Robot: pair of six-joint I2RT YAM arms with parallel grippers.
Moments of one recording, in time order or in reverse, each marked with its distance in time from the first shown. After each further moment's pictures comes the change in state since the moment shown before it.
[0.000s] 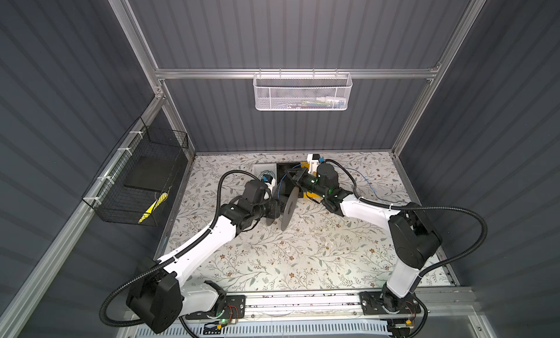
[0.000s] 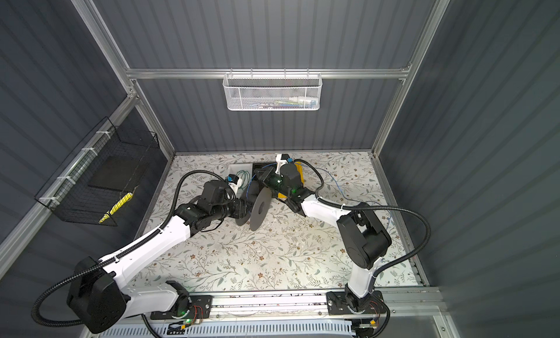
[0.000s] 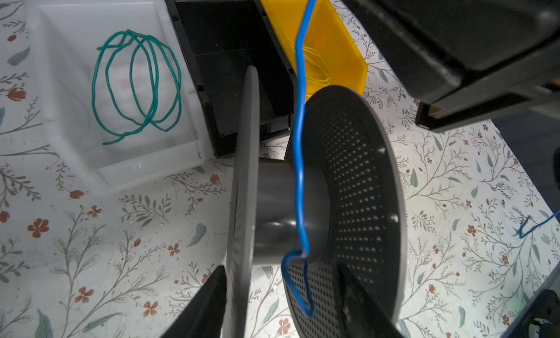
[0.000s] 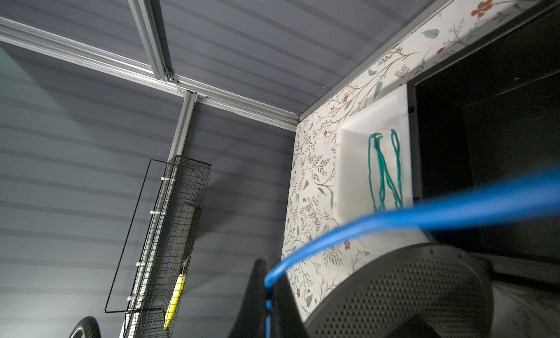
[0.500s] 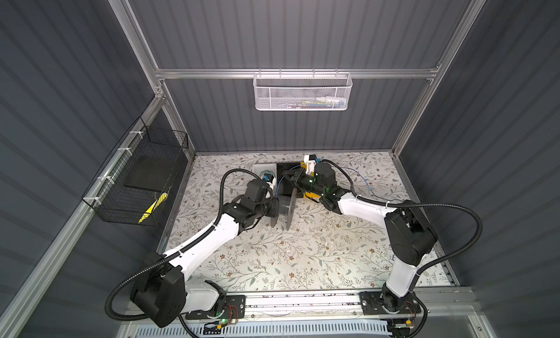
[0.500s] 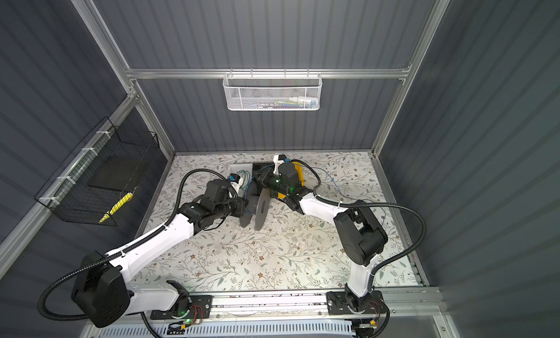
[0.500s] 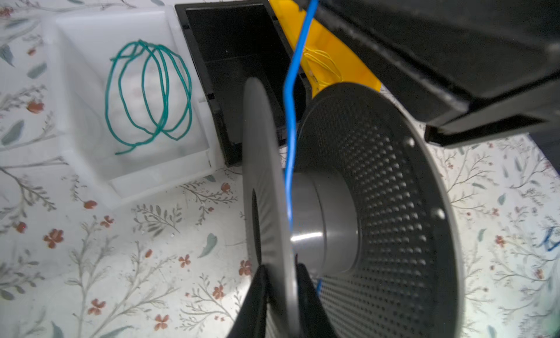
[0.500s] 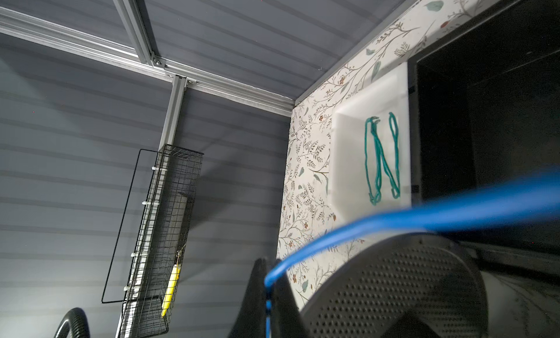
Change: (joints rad) left arm 0.000 0.037 0.000 0.026 -0.052 0.021; right arm -0.009 0.038 0.030 -0.034 -0.051 0.000
